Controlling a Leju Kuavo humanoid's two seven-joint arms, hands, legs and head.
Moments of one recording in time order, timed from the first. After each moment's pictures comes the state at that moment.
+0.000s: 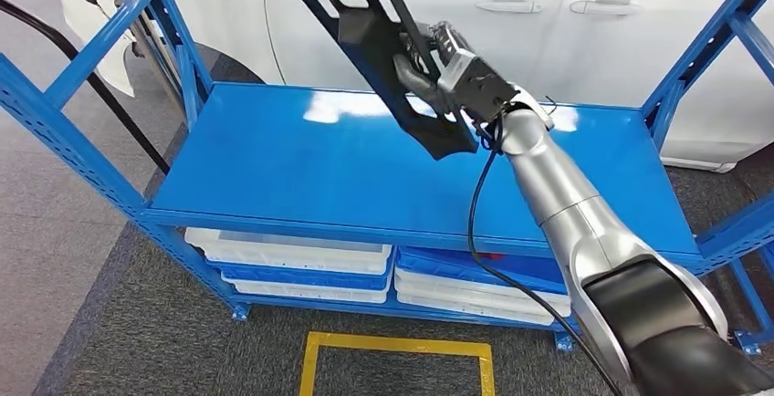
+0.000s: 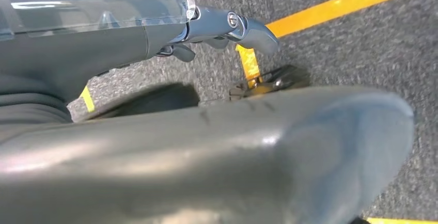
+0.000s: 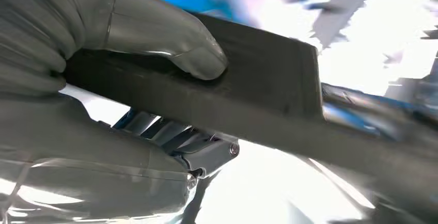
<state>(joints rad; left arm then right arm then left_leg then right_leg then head) -0.14 -0.21 0.98 -0.17 -1.31 0.07 -0.19 -1.02 -0.08 0.42 -0.97 0.17 0.19 -0.55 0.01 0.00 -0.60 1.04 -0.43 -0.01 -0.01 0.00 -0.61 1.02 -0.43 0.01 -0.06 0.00</state>
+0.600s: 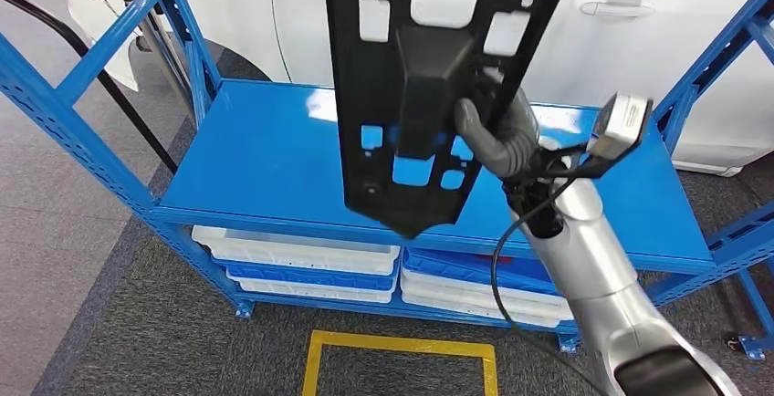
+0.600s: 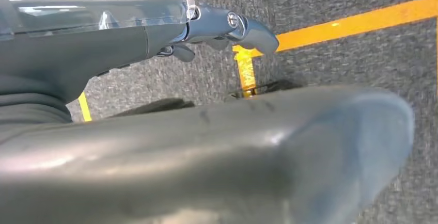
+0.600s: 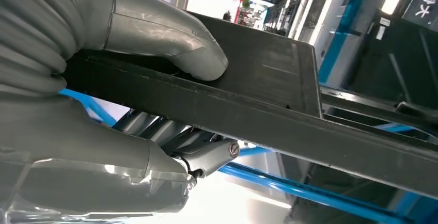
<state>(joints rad) -0.14 -0.22 1.01 -0.17 -1.29 0.12 -0.22 -0.63 -0.19 0.36 -1.56 -0.41 0.47 -0.44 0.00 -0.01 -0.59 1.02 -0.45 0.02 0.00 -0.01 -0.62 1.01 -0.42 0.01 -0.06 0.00</state>
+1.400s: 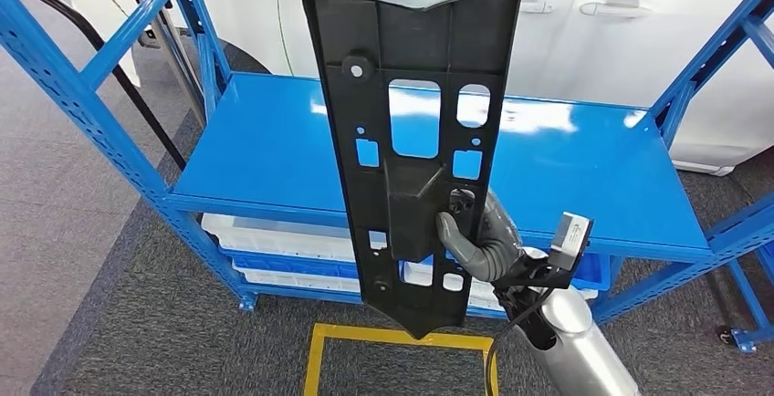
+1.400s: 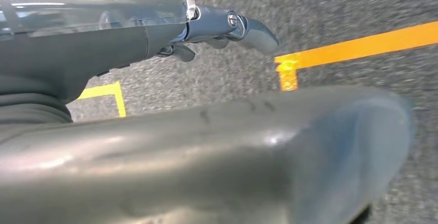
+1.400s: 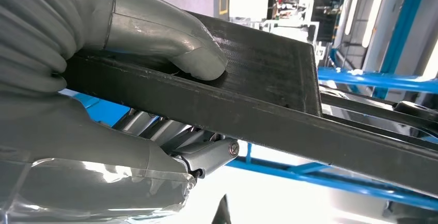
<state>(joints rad) -0.14 -0.23 1.02 -0.17 -1.32 0.18 -0.08 -0.25 -0.19 0.34 -1.74 -0.29 0.31 -0.36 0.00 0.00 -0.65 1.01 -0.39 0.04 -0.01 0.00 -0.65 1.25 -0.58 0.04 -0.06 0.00</state>
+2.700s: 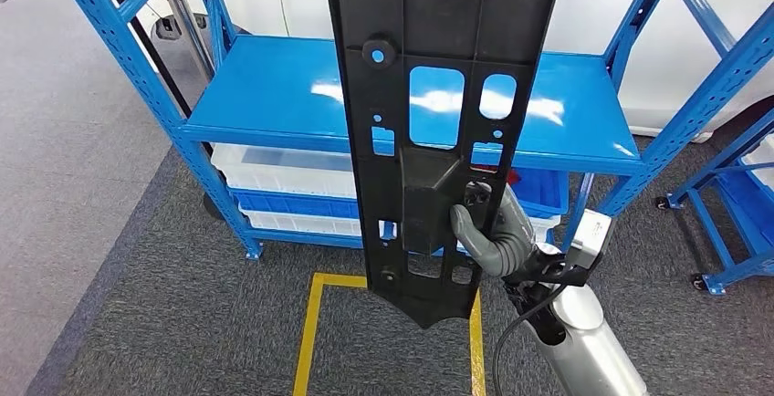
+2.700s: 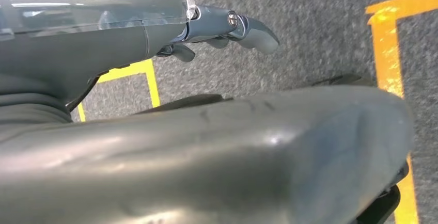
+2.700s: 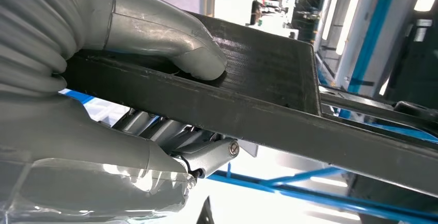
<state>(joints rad) -0.13 -0.23 1.01 -0.17 -1.33 0.15 -0.07 -0.25 -0.18 0.29 -1.76 -0.29 0.34 -0.37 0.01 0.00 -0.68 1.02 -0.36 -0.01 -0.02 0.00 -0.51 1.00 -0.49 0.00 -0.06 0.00</state>
